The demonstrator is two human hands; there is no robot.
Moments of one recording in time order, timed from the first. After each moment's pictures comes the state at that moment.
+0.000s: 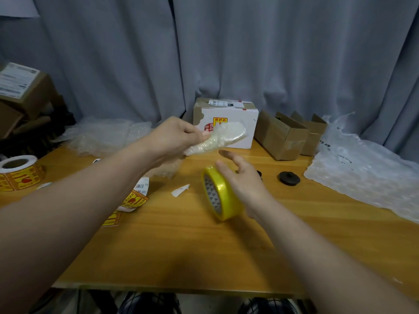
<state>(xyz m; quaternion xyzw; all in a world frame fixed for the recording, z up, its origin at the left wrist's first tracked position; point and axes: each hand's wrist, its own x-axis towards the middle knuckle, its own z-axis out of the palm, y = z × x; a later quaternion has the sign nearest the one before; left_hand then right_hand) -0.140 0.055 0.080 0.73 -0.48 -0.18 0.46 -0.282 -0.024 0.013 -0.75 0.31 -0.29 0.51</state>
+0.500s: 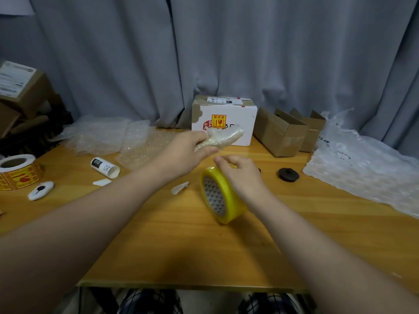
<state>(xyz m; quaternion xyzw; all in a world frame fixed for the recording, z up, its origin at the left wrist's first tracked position) -0.145 0.042 0.043 0.71 -0.59 -0.01 0.39 -0.277 -0.033 0.009 -0.79 0.34 -0.30 0.42</state>
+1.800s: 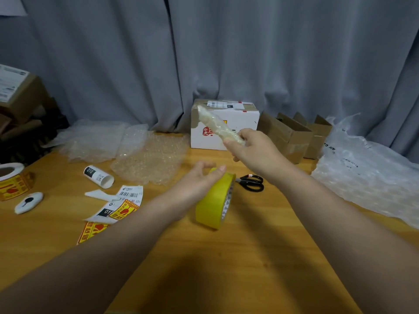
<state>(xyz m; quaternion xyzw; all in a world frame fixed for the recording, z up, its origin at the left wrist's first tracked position) -0.164 0.023 0.006 0.72 -0.39 -0.32 0.47 -0.266 -0.086 0.064 -0.88 0.28 -0.28 0.25</state>
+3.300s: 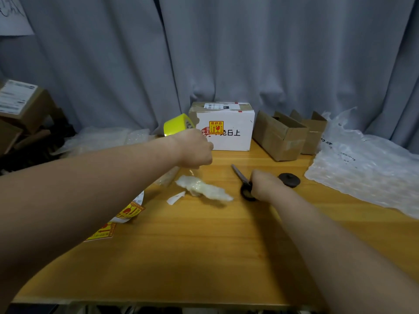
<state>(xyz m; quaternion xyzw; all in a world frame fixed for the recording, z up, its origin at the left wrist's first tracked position) -0.134 -0.021 0.077 0.55 -0.67 0.29 -0.41 -0.288 -0.130 -0.014 -0.88 0.47 0.05 0.10</state>
